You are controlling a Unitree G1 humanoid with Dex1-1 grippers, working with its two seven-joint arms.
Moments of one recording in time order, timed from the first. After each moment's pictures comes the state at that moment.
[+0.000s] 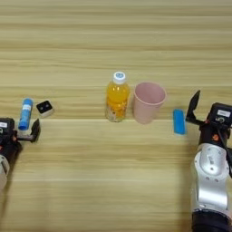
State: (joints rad) left arm 0.03 0.11 0.07 0.17 -0.08 0.01 -0.12; right arm -0.05 -0.19 -0.32 0.16 0.01 -0.30 -0.16
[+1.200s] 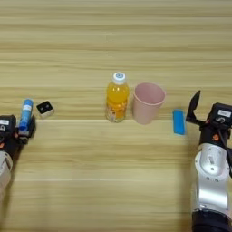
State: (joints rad) left arm -0.03 0.09 0.06 0.29 -0.07 -0.08 -0.10; right arm -0.05 -0.19 -0.32 0.16 0.02 -0.30 -0.16
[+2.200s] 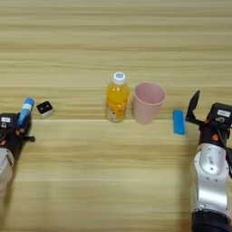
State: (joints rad) left arm -0.08 0.09 0.08 0.35 -0.08 -0.11 -0.10; right arm -0.05 -0.19 -0.32 0.16 0.01 -0.30 -0.16
